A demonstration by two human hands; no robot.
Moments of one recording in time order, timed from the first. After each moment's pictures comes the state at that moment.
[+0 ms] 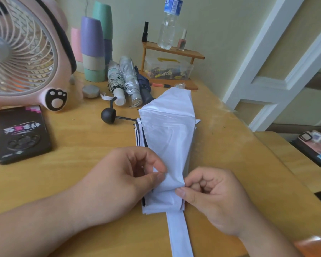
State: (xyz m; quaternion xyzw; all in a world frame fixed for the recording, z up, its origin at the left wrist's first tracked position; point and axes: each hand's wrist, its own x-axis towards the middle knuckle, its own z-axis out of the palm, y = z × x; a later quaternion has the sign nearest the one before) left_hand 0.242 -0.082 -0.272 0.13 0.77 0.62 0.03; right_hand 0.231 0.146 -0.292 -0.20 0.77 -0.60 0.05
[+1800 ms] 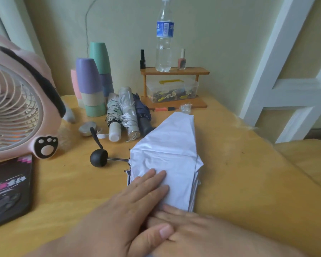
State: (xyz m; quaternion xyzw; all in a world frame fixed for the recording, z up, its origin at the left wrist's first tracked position) left_hand 0.181 -0.071 -0.299 0.27 0.94 0.17 -0.11; right_hand 0.128 0.044 -0.352 -0.13 0.96 0.09 -0.22
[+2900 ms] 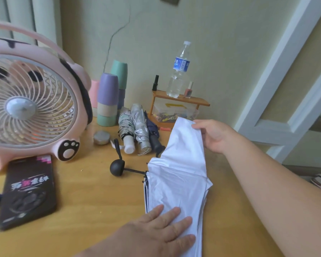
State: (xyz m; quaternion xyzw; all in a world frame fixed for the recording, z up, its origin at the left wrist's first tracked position) left_hand 0.174 -0.087 -0.322 0.42 0.89 -0.08 -0.14; right_hand -0.030 0.112 -0.180 0.03 0.73 -0.67 0.08
